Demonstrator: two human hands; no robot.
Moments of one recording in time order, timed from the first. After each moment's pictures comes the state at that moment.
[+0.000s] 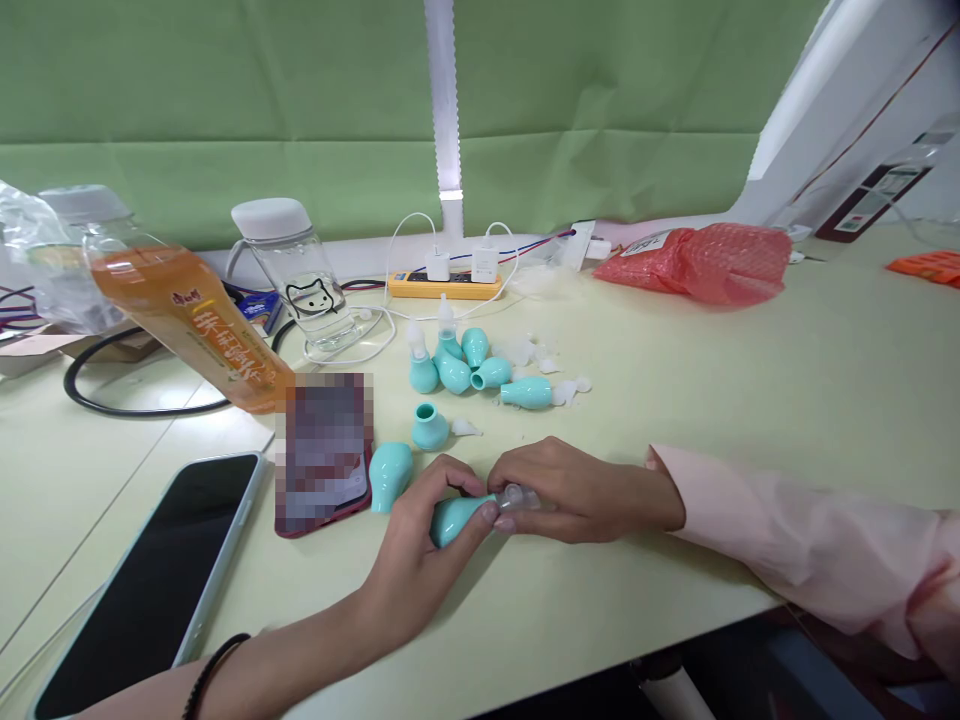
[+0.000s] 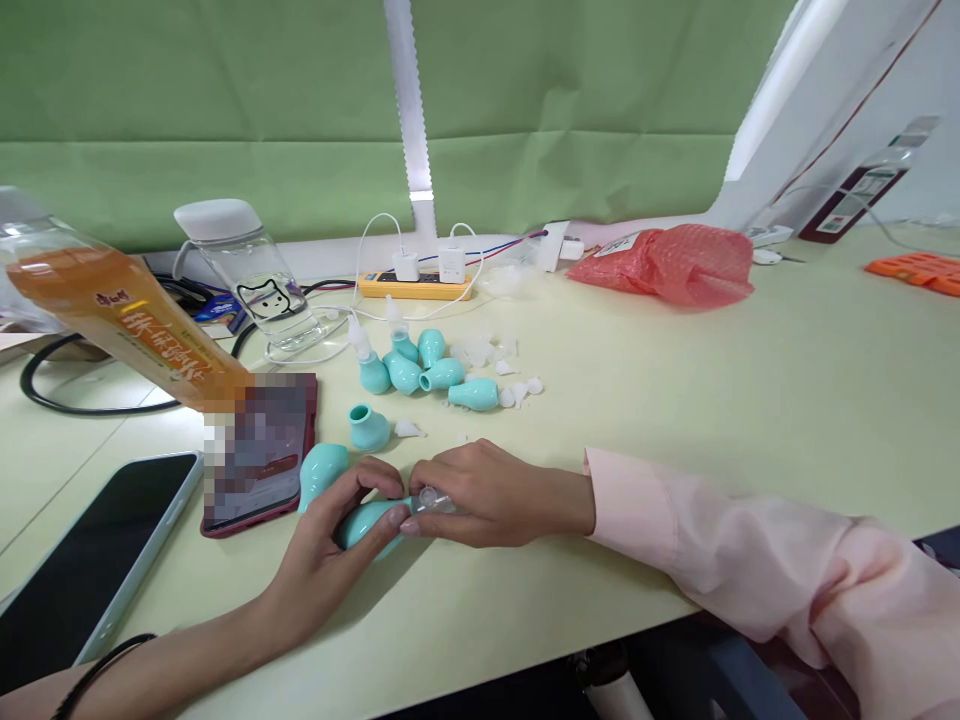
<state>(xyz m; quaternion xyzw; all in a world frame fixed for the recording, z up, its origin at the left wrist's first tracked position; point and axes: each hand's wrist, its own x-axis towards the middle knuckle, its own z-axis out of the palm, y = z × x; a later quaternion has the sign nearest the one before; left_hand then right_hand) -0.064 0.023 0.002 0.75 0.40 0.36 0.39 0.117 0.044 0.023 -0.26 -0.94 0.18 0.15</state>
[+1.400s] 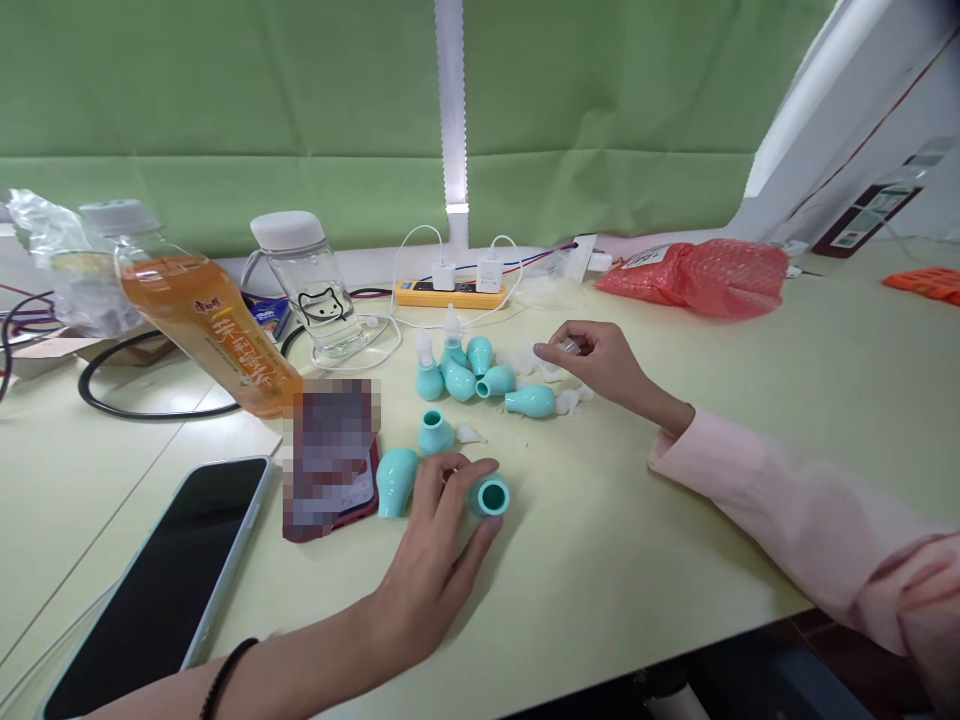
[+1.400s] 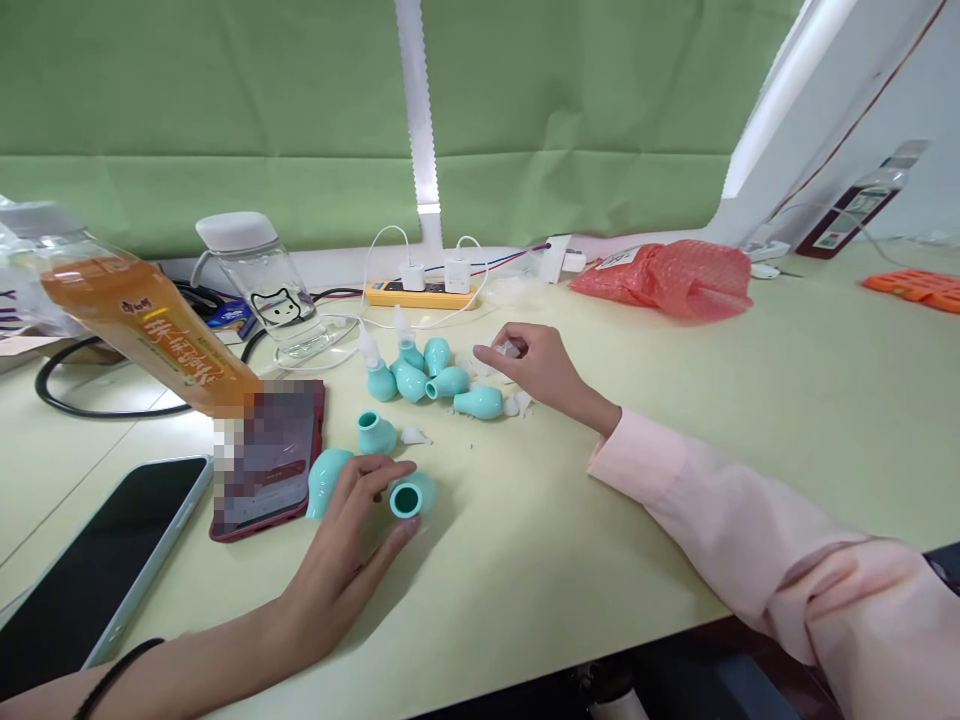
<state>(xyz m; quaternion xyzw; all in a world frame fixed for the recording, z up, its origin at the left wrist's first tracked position) -0.069 0.020 0.002 0.84 0.38 0.29 0.24 0.163 0.123 0.032 -0.54 -0.71 0.13 0.43</state>
